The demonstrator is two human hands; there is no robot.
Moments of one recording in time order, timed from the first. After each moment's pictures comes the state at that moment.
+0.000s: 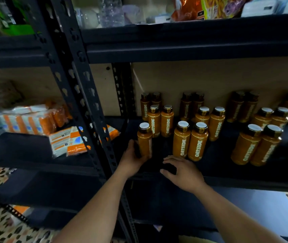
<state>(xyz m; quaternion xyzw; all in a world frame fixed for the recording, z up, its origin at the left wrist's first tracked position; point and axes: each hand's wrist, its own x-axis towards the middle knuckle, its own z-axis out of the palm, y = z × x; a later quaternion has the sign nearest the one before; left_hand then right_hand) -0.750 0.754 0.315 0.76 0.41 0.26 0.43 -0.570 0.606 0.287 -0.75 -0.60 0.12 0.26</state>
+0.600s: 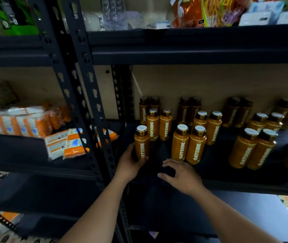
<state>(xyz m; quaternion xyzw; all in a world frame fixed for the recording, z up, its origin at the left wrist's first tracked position) -0.755 0.746 0.312 0.75 0.38 0.32 0.43 -0.573 0.605 0.293 -0.76 -0.57 0.14 0.27</state>
